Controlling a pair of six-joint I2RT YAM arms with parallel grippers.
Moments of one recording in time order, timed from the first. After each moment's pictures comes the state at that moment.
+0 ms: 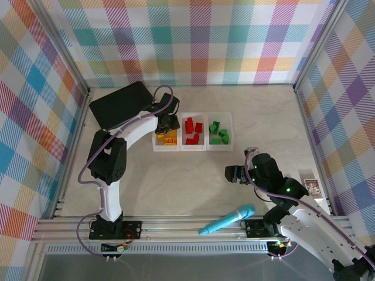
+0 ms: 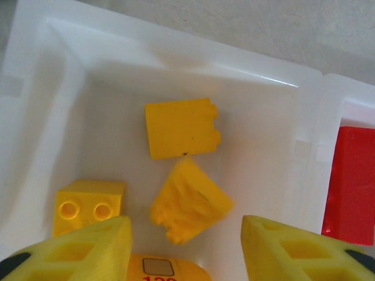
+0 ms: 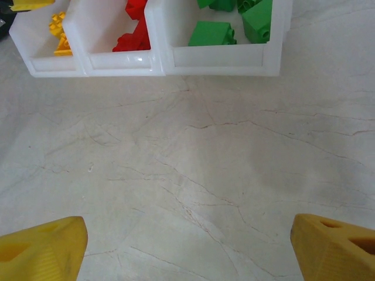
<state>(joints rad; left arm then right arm) -0.47 1.97 1.56 -0.65 -0.15 -0.68 0.63 0.61 0.54 -0.63 0.02 0.50</state>
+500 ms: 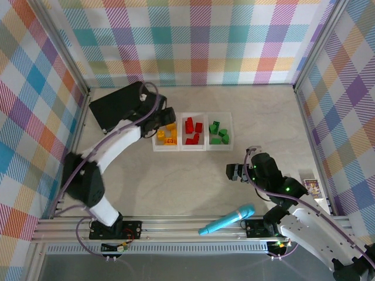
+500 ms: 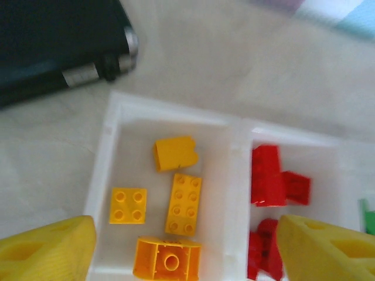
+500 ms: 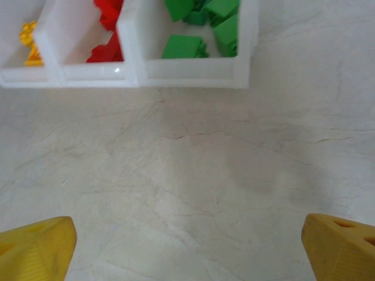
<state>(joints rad) -0.47 1.55 1.32 -0.50 -0.23 -0.59 0.63 0.62 0.54 -0.63 0.16 0.49</state>
